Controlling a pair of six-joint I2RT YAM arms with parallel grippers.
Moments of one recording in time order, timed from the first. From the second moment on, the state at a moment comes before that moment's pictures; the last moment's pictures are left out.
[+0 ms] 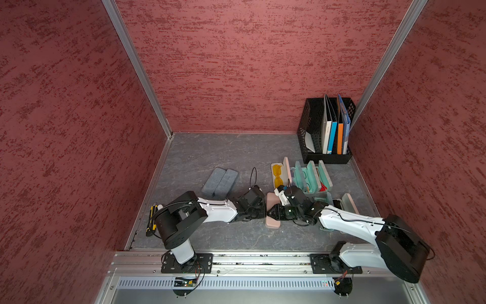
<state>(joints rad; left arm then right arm) -0.94 1.68 0.73 0.06 0.15 -0.94 0.76 1.29 0.54 -0.11 -0.36 0.76</state>
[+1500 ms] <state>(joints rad) -0.91 1.52 0.62 0.06 0.18 -0.99 0.76 1.28 0.59 -0.17 -0.27 0.75</state>
